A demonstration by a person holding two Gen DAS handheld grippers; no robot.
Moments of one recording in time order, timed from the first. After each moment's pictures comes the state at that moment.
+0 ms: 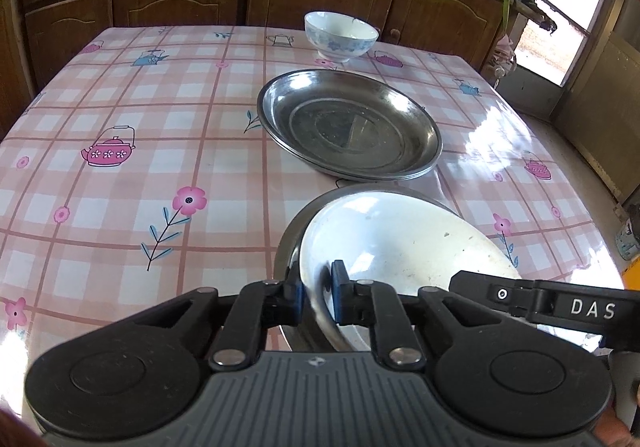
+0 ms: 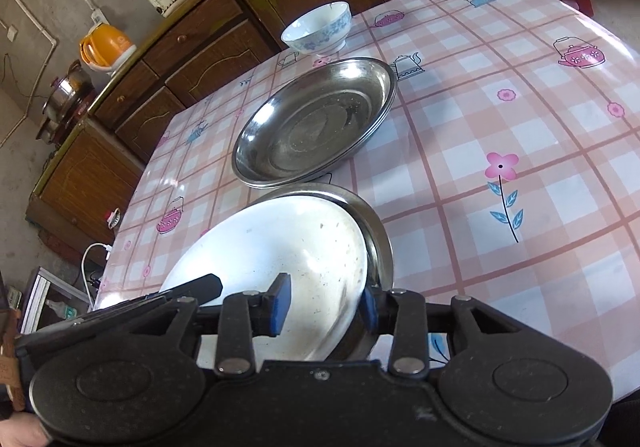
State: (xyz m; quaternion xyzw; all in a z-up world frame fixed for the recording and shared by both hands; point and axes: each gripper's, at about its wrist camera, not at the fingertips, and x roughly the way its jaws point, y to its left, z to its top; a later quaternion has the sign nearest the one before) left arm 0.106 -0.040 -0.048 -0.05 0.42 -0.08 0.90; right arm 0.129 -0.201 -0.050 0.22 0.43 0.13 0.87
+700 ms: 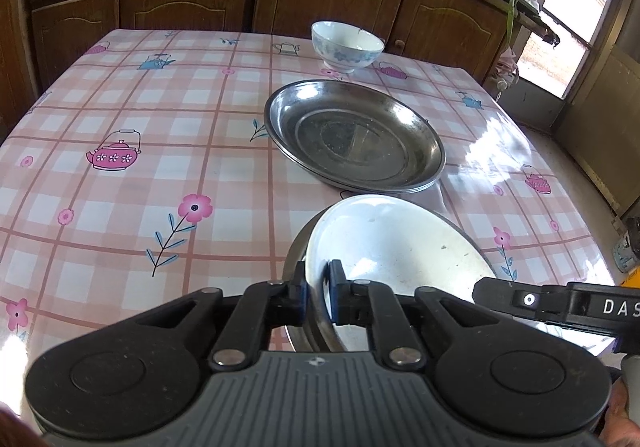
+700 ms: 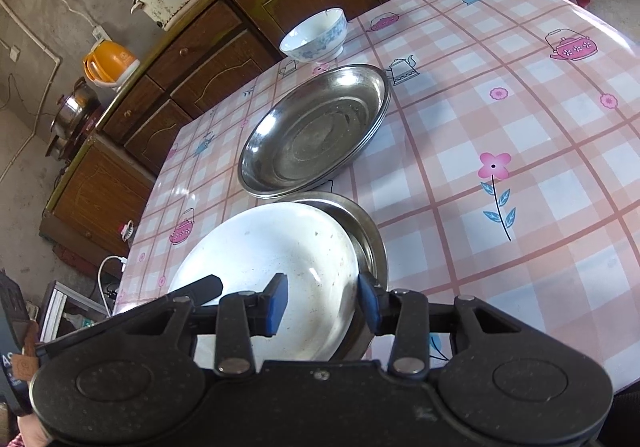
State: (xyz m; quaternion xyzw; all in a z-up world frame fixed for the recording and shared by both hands) left arm 0.106 -0.034 -0.045 -0.06 0.41 -0.08 0.91; right arm 0.125 -0.216 -0.045 0.25 0.43 0.14 0.86
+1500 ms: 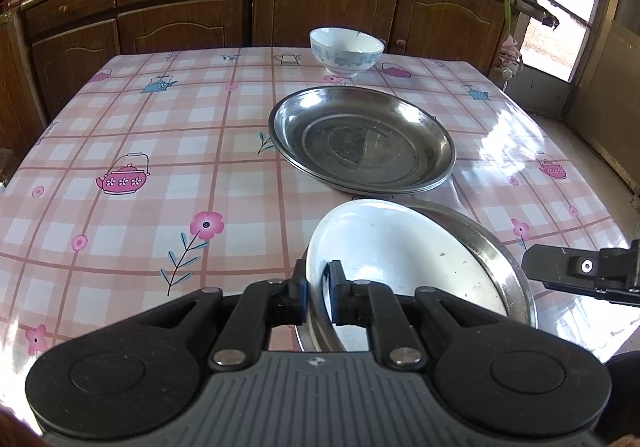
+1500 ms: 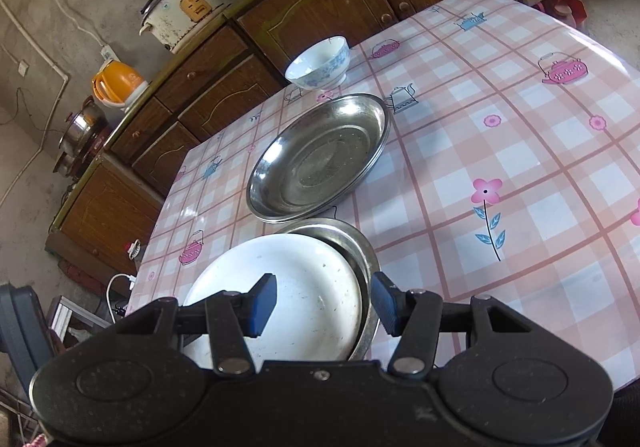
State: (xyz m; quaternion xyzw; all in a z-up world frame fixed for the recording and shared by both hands) left arm 0.107 -0.036 -0.047 -0.02 0.39 -0.07 0.92; right arm 0.115 -0.223 -0.030 0.25 0.39 0.14 0.87
